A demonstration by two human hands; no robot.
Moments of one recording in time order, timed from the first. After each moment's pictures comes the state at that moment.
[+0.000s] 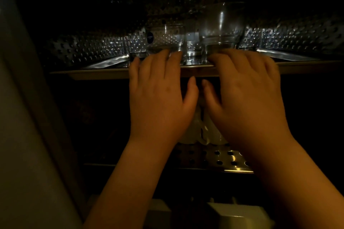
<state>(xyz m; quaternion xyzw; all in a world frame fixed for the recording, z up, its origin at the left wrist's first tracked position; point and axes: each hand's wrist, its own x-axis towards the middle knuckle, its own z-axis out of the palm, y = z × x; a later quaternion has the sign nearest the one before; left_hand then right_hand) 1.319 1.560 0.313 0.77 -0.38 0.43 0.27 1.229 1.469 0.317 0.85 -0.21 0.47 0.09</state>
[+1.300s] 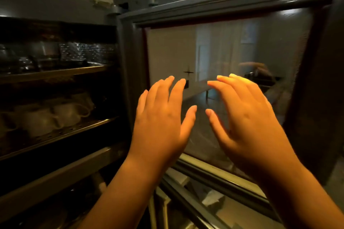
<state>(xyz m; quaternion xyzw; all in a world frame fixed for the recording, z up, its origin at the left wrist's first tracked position) 0.993 1.664 0.296 0.54 -0.72 0.19 0.39 0.836 1.679 0.307 0.76 -0.49 0.39 0.19</state>
